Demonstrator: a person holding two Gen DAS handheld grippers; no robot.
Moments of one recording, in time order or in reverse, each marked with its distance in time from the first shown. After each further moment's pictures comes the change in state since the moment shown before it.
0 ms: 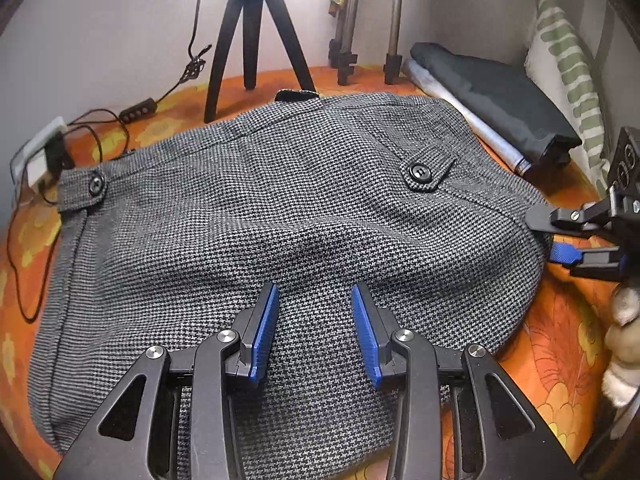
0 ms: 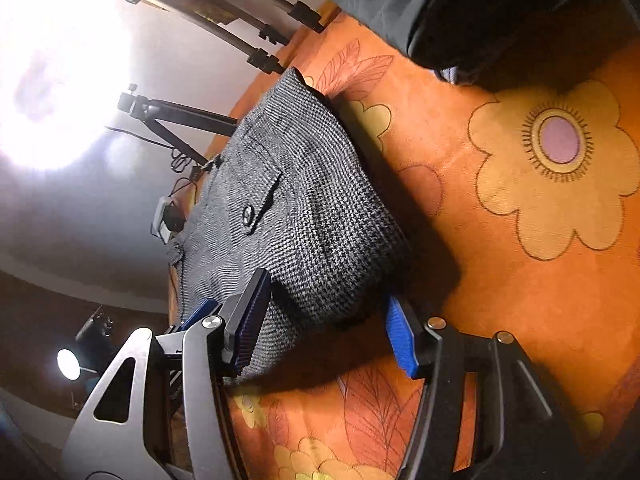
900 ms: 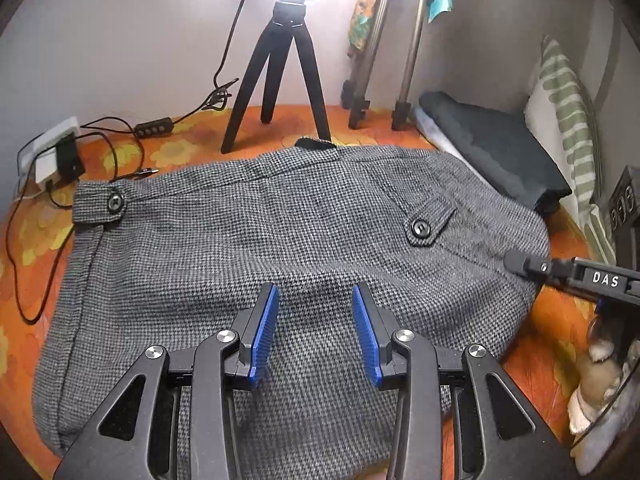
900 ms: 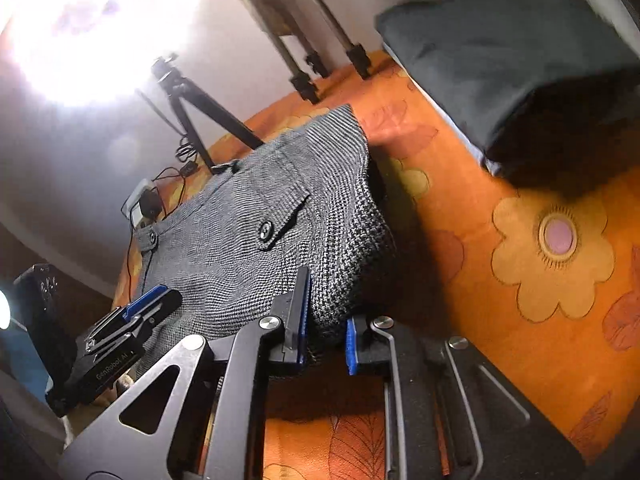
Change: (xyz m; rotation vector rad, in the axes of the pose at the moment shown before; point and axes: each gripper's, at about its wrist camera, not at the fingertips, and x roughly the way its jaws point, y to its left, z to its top) left arm -0.015 0.016 0.005 -0.084 -0.107 -0.042; right arm -0.006 0.045 -0.006 -0.256 -0.142 -0.156
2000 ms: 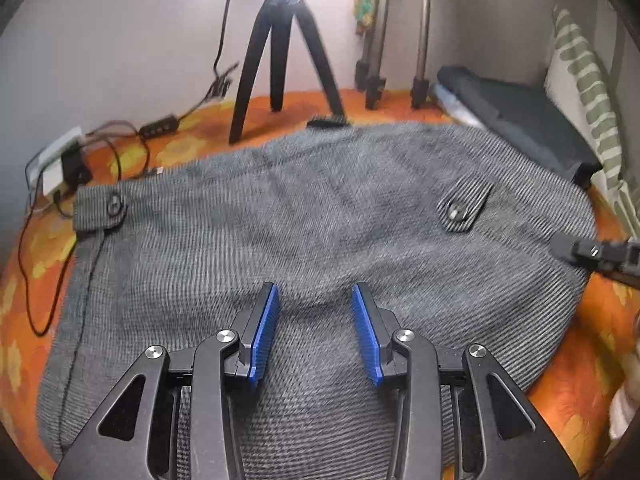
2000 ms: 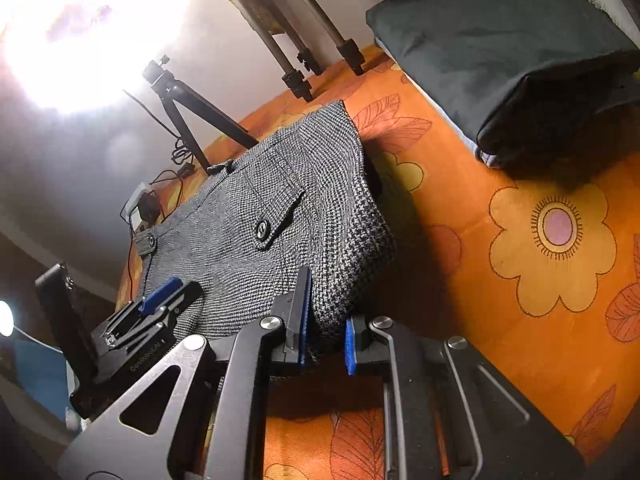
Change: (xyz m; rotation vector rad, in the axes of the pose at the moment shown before) left arm 0.024 -0.004 0.002 0.059 0.041 0.110; right arm -0.003 0.000 -0.002 0.007 -0.003 -0.004
